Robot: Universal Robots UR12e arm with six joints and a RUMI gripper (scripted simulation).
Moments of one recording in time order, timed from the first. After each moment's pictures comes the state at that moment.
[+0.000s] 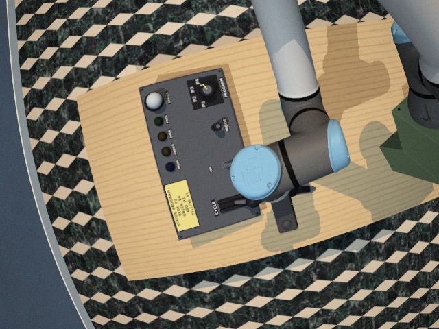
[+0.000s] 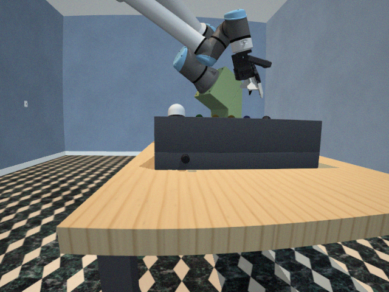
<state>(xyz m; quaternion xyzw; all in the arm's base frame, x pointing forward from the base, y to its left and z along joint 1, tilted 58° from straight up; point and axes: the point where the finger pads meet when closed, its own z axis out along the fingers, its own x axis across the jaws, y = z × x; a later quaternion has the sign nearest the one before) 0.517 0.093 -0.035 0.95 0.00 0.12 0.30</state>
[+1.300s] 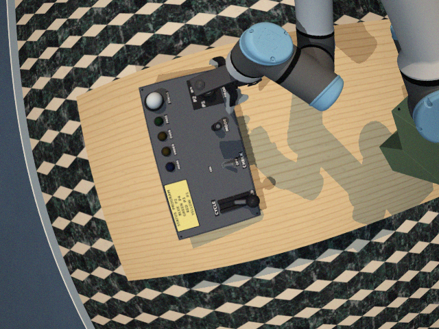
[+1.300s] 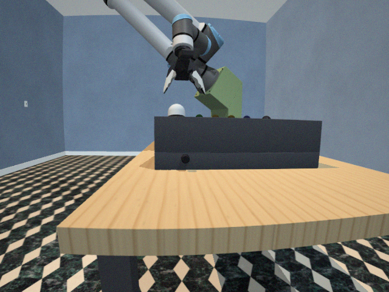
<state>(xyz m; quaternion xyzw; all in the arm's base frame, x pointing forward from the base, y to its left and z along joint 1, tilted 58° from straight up) 0.577 -0.091 0.254 0.68 -0.50 0.53 0.08</state>
